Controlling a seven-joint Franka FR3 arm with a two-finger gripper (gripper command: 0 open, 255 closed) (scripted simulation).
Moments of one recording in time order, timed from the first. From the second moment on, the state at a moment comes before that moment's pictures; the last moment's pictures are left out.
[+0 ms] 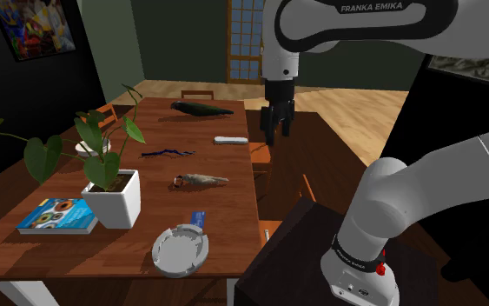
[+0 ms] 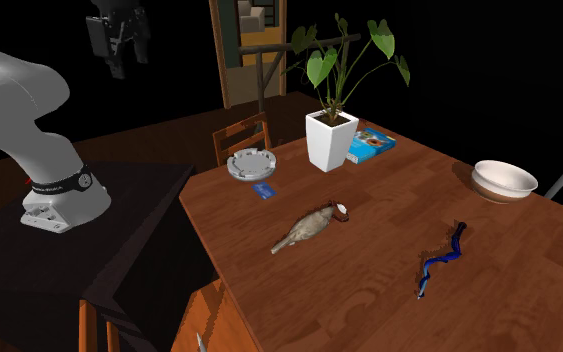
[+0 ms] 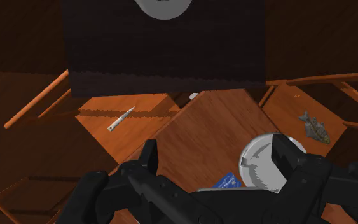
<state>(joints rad) 0.00 -0.74 0.02 -2.41 0.10 1.50 0.01</state>
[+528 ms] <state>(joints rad) 0.00 -0.60 -0.01 -2.45 0.07 1.71 -0.09</state>
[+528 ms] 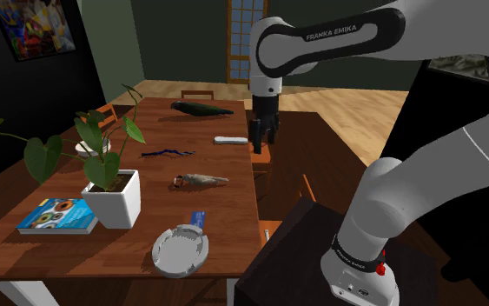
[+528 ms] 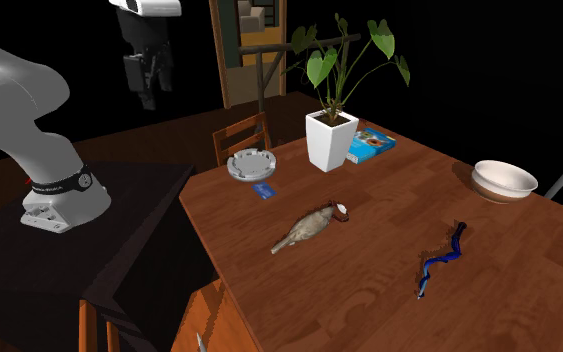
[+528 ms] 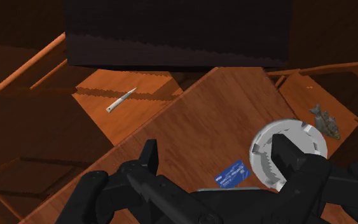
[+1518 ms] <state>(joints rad) 0.00 -0.08 -0.07 -2.36 0.05 2.20 -0.32</state>
